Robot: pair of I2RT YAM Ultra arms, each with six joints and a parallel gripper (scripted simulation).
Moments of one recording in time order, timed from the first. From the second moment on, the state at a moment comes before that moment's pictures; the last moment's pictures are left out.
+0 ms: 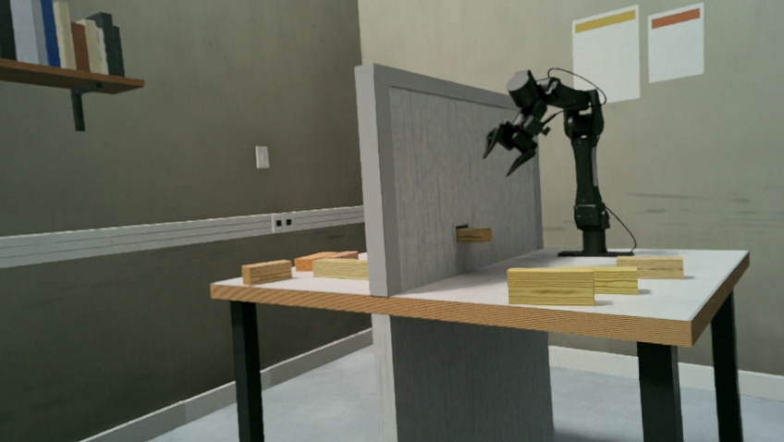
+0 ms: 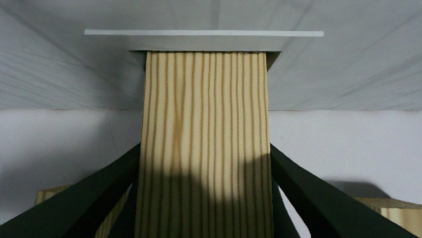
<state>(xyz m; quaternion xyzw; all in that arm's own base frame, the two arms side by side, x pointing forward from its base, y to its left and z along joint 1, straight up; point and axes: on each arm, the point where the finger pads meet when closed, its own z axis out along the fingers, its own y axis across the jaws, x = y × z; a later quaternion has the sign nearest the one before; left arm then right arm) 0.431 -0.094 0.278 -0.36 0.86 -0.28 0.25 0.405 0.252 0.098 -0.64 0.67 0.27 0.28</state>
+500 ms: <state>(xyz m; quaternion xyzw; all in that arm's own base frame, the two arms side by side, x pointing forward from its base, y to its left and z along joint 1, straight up) 0.428 -0.056 0.326 -0.20 0.84 -0.22 0.45 0.405 0.252 0.098 -0.64 0.67 0.27 0.28</state>
